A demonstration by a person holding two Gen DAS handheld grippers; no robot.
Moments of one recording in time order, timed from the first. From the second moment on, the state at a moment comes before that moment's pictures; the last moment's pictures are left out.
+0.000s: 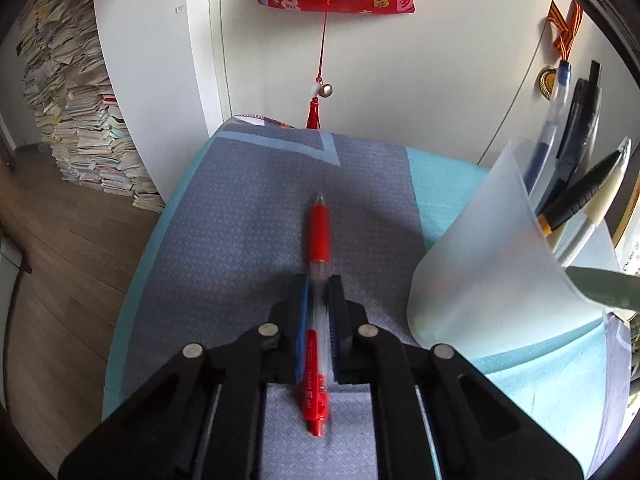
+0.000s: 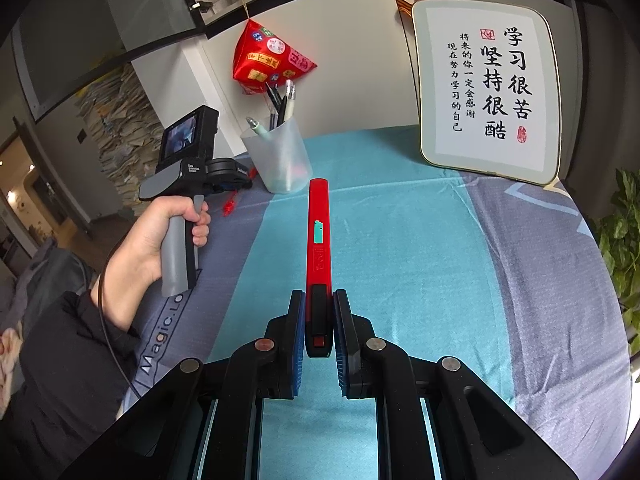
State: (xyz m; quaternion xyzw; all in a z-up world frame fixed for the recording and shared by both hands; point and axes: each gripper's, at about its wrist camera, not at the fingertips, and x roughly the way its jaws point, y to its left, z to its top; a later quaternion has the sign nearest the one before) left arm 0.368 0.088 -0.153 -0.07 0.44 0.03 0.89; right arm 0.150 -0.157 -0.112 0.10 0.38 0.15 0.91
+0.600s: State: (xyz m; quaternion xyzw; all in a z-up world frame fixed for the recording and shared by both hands) left arm 0.320 0.098 -0.051 -0.19 0.23 -0.13 0.95; right arm 0.147 -0.154 -0.108 0.10 0.38 0.16 0.91
